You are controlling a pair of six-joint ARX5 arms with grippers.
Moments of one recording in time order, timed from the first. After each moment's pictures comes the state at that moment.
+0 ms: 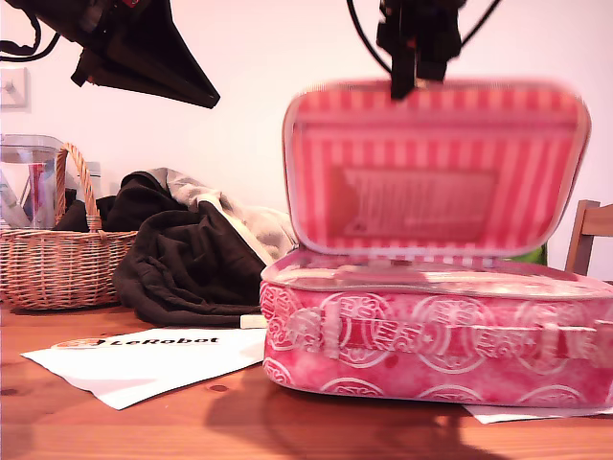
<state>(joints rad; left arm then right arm) -0.45 1.23 0.97 -0.34 0.49 0.10 0.77 1.39 1.19 -0.40 0.60 -1.02</state>
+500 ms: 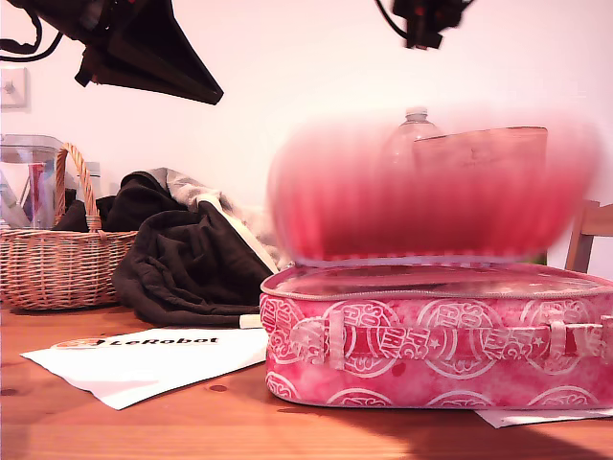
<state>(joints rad) -0.45 1.23 0.97 -0.34 0.52 0.10 0.62 1.39 1.24 -0.16 0.57 -1.05</state>
